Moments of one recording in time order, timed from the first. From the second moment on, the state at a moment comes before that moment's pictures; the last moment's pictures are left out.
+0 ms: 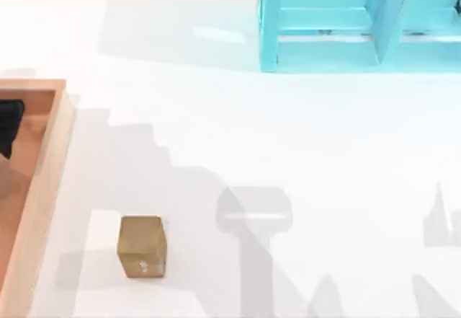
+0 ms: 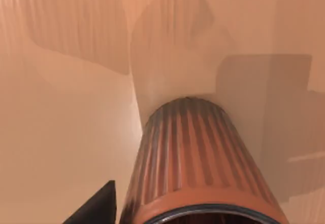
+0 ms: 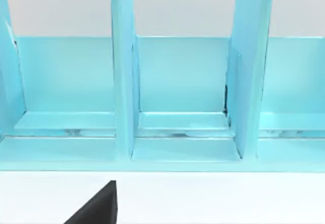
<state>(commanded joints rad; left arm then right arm) 0.16 1.98 1.45 -1.04 -0.01 0.19 0.00 0.00 0.00 0.00 0.00 0.00</state>
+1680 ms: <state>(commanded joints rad) 0.16 1.97 1.39 -0.99 0.00 0.20 0.00 0.00 0.00 0.00 0.00 0.00</state>
